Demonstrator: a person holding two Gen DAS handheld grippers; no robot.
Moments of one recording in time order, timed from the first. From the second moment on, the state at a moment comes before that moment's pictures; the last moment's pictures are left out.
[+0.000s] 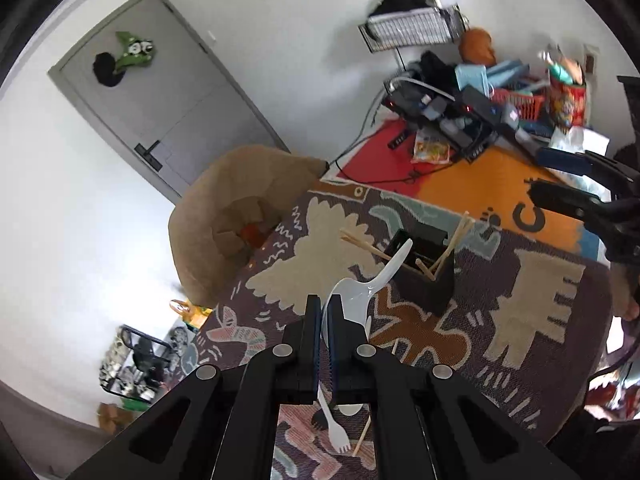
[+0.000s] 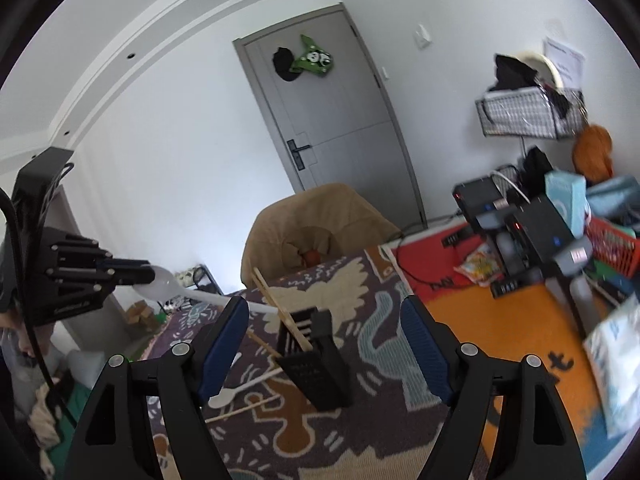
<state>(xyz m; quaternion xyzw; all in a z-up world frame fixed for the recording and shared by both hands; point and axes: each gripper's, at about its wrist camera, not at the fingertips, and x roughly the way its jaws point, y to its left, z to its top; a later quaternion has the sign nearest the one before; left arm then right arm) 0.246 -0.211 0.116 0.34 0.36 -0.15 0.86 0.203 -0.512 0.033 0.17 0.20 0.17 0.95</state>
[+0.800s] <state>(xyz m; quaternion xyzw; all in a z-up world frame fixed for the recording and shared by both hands) 0.300 -0.295 0.104 0.41 0.44 -0.15 0.78 0.198 -0.526 -0.043 0.21 0.26 0.17 0.93</state>
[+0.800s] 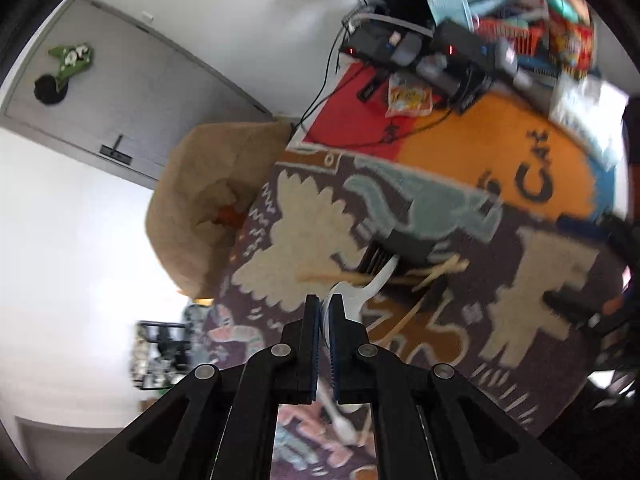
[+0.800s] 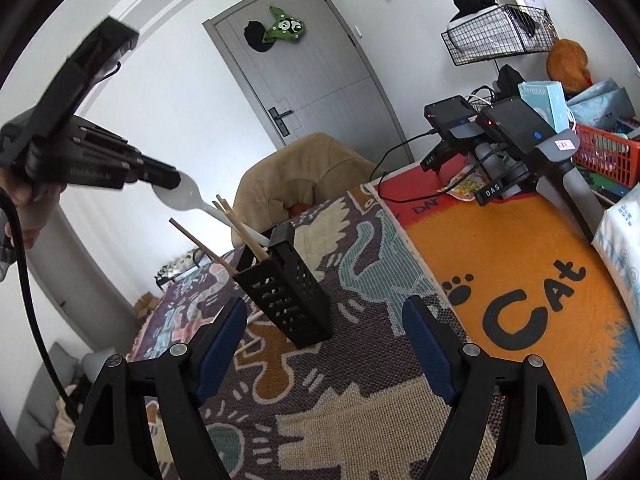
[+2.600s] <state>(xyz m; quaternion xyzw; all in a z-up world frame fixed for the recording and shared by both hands) 0.218 0.005 -0.046 -0.14 0.45 -0.13 0.87 0.199 -0.403 -0.073 0.10 0.34 0.19 0.92</state>
